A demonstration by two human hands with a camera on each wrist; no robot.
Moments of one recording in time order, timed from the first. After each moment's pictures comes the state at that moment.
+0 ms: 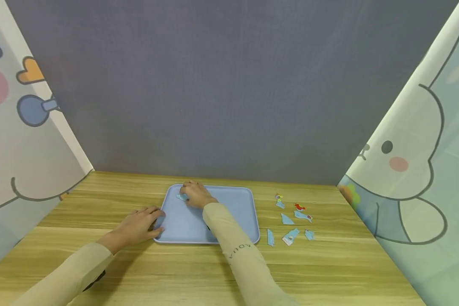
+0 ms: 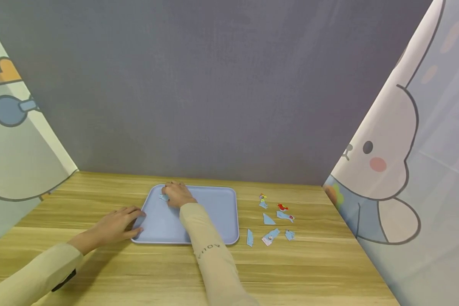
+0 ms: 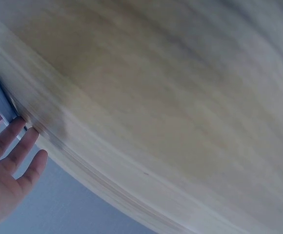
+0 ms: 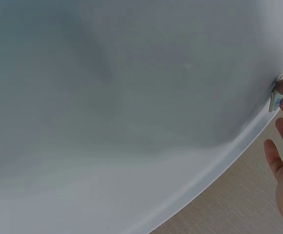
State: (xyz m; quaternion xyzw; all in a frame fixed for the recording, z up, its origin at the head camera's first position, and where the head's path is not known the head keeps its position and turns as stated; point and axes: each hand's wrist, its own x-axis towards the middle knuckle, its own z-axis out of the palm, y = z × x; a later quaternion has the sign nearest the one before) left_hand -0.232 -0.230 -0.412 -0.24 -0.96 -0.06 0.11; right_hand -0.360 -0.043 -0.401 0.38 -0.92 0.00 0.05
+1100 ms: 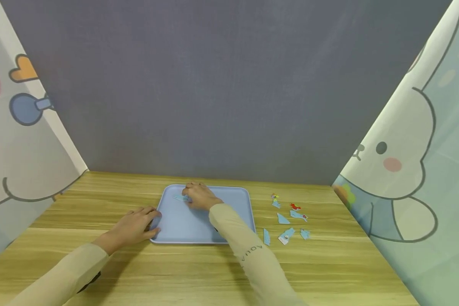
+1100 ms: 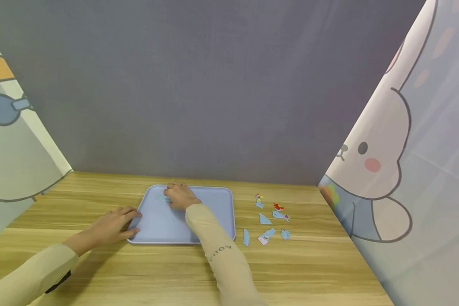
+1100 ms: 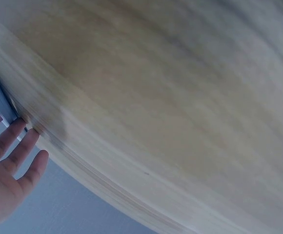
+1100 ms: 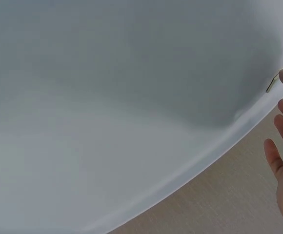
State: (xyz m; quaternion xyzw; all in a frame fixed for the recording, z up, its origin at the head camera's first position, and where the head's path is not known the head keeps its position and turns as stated) left_hand -0.233 -0.230 -0.414 -0.24 -0.96 -0.07 0.11; right_hand -0.356 -0.021 -0.396 0.40 -0.91 -0.02 0.05
